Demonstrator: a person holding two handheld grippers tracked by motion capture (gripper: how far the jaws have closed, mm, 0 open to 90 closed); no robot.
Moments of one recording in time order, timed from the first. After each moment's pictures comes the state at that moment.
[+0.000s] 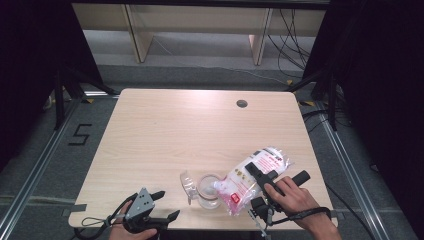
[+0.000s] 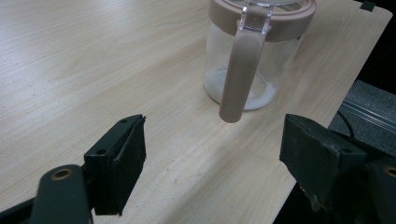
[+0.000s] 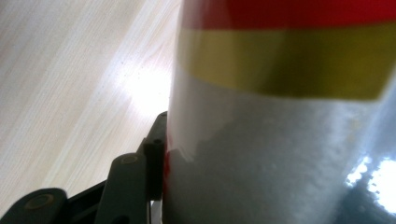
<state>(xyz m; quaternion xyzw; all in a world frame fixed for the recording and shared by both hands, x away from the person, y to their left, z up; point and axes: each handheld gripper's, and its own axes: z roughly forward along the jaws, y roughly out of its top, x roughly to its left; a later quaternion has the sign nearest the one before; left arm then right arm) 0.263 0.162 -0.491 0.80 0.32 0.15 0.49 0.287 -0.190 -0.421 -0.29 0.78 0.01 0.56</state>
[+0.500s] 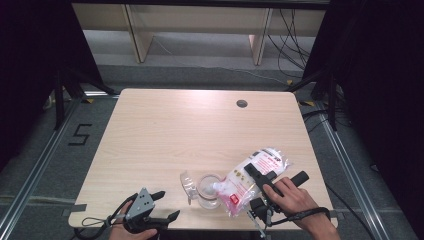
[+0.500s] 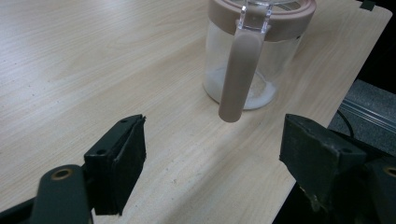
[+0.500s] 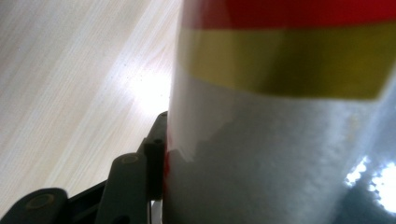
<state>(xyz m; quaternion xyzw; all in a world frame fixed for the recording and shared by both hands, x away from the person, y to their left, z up) 0.263 0.163 -0.491 0.80 0.32 0.15 0.49 0.286 -0.188 -0.423 -0.30 0.77 0.01 0.56</state>
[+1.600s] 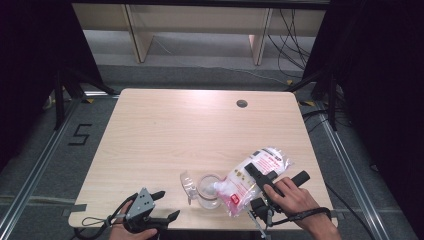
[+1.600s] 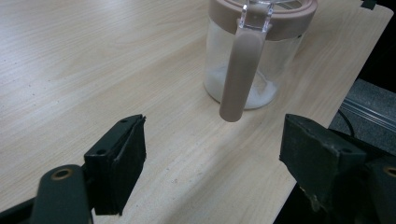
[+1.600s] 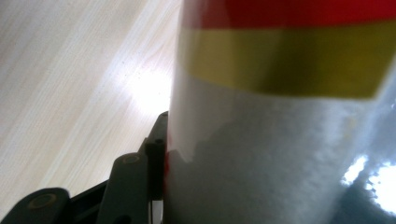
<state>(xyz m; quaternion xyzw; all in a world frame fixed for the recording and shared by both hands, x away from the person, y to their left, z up) 0.263 0.162 -0.492 0.80 0.32 0.15 0.49 0.285 -0.189 -0.421 -0.30 0.77 0.00 0.56</state>
